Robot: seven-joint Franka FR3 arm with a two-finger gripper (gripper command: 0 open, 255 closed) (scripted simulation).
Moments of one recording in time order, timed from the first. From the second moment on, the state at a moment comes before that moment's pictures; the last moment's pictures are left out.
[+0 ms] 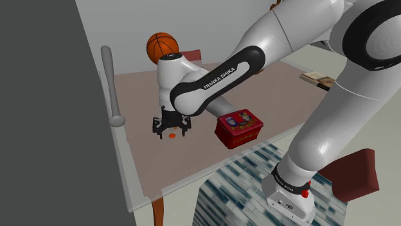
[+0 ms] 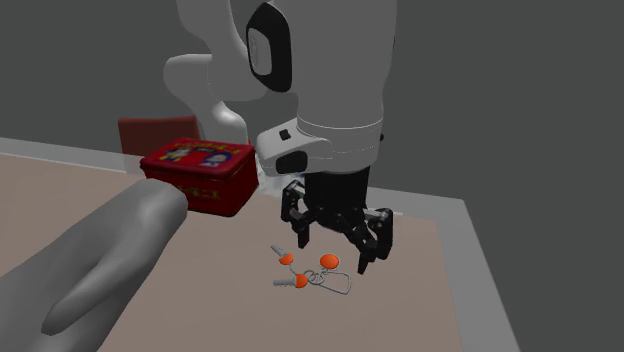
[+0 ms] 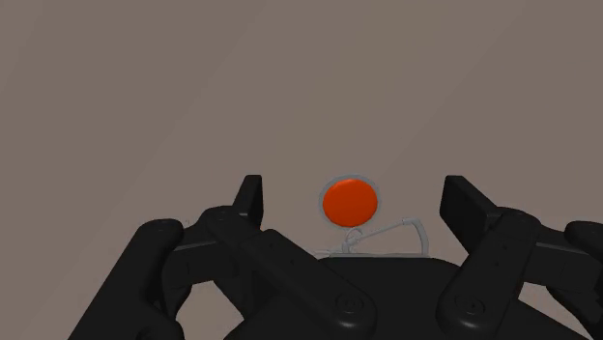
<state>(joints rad) -0.10 0.01 0.64 -2.33 0.00 2.33 1.06</state>
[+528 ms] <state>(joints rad) -0.10 0.00 0.64 -2.33 0.00 2.33 1.06</state>
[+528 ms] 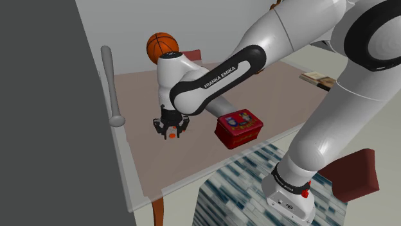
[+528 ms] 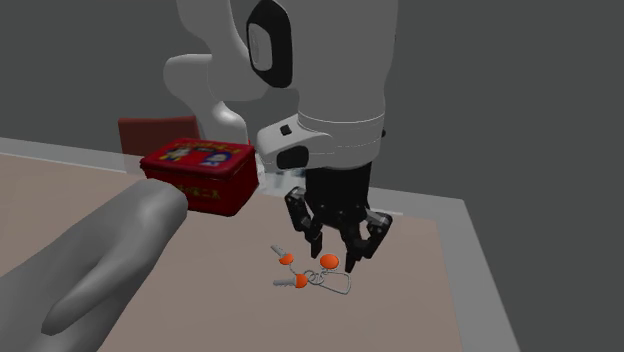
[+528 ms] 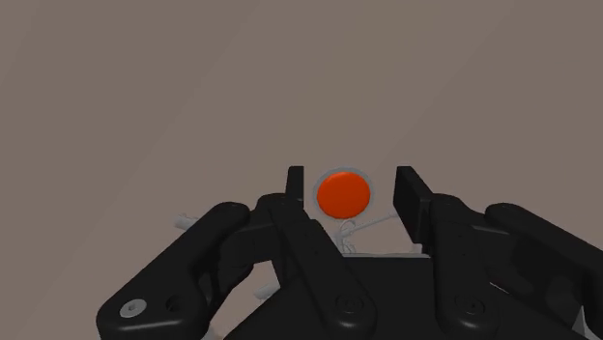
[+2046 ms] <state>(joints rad) -0.10 -0.15 0.61 -2.21 0.11 2.08 0.98</state>
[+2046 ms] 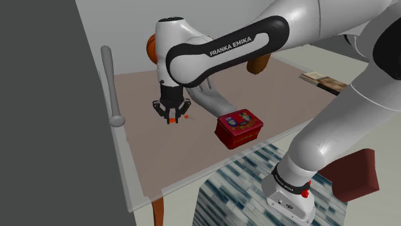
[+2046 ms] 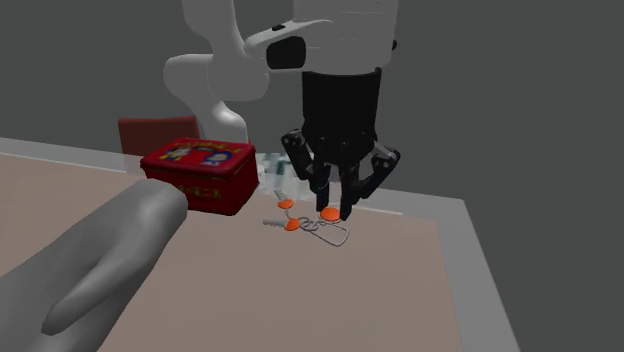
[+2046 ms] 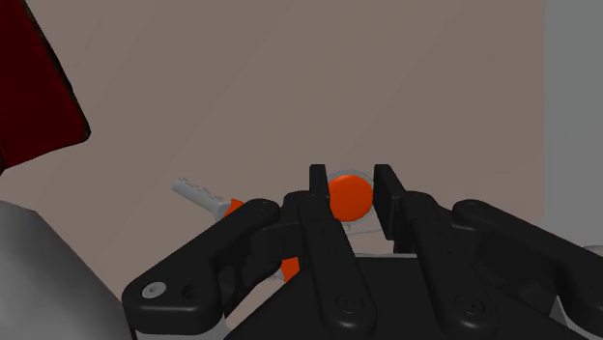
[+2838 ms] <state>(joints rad) -0.11 -0.20 0.59 -2.10 0.13 1.92 0.96</state>
